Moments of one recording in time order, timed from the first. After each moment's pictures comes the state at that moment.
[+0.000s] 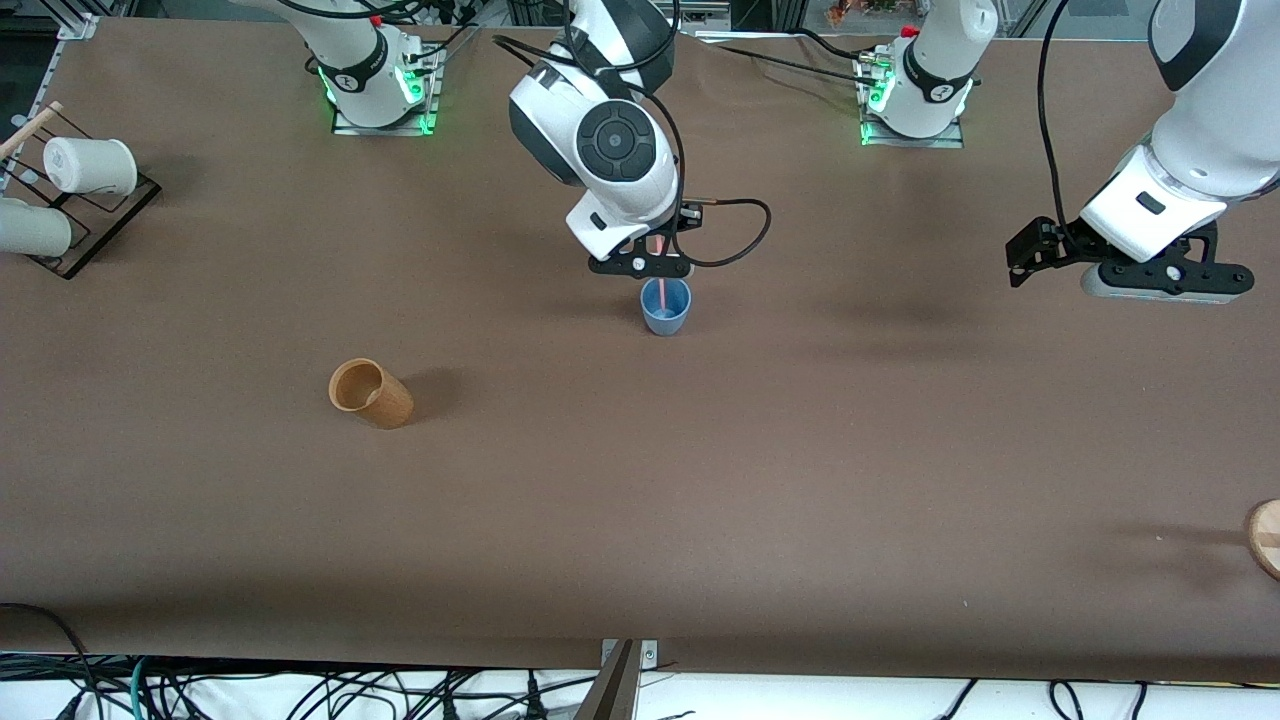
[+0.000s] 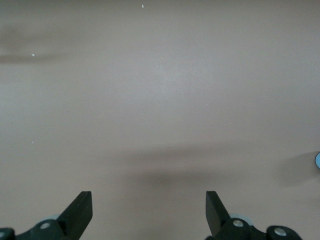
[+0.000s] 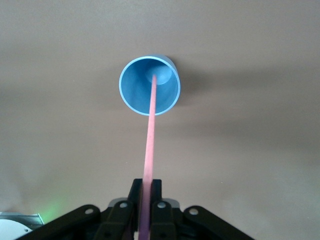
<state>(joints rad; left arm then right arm) -0.04 -0.04 -0.07 -1.80 0.04 1.79 -0.05 0.65 0.58 0.23 -1.33 0.18 1.79 0.89</state>
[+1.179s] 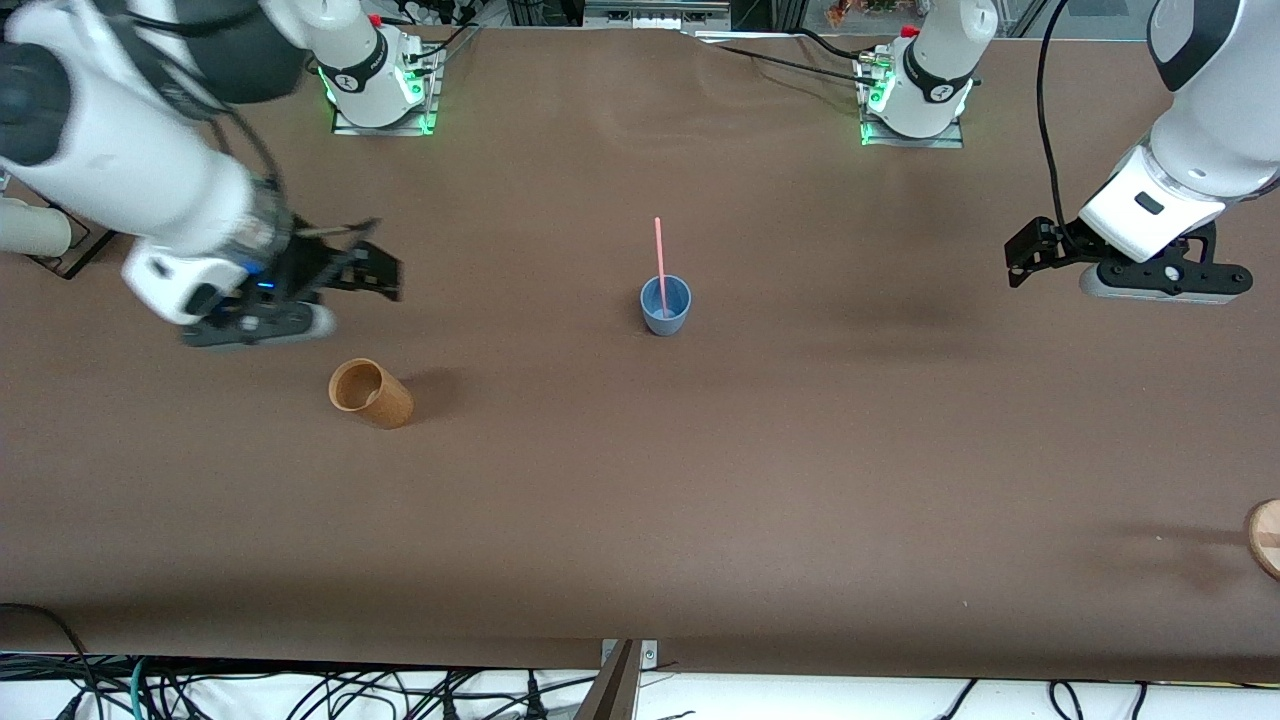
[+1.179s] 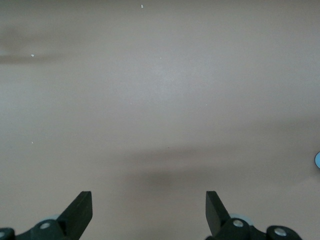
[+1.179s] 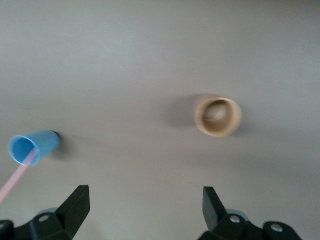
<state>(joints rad) -0.04 -0.03 -0.07 -1.80 0.04 1.79 -0.05 0.11 0.22 0.15 -1.43 0.07 1.60 0.13</state>
